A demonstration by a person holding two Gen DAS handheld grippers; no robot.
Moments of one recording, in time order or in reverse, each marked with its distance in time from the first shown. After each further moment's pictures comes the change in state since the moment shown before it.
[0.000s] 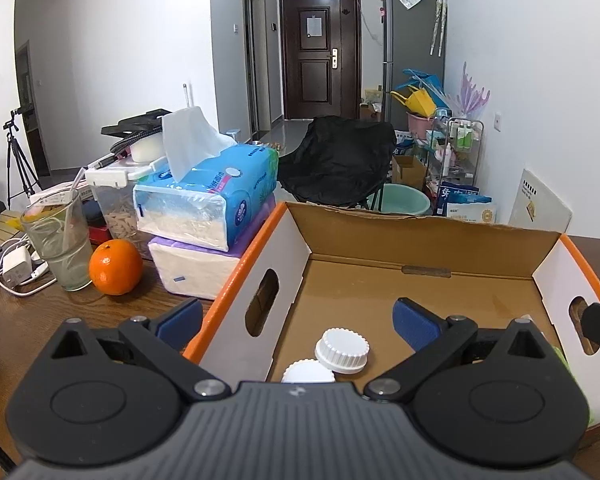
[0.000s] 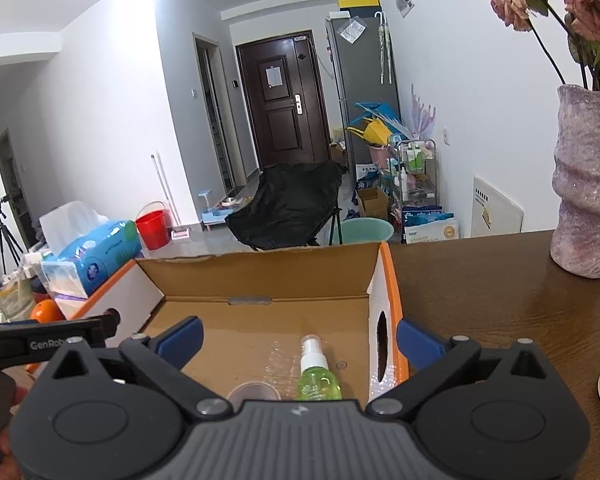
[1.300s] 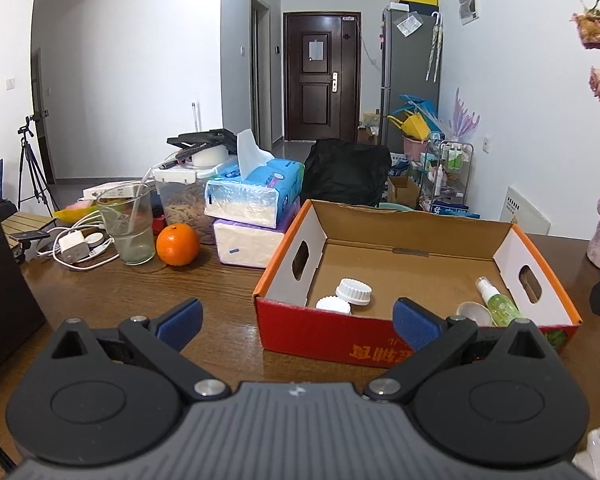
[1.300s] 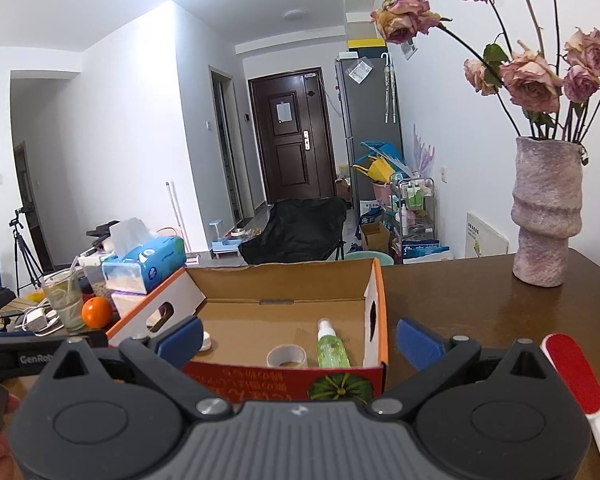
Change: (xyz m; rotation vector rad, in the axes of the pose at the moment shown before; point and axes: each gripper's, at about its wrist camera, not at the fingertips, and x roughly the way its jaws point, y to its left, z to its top) left arm -0.126 0.038 -0.048 -0.015 -0.078 -0.020; right arm -0.128 0.018 -0.036 -0.038 -0.110 0.006
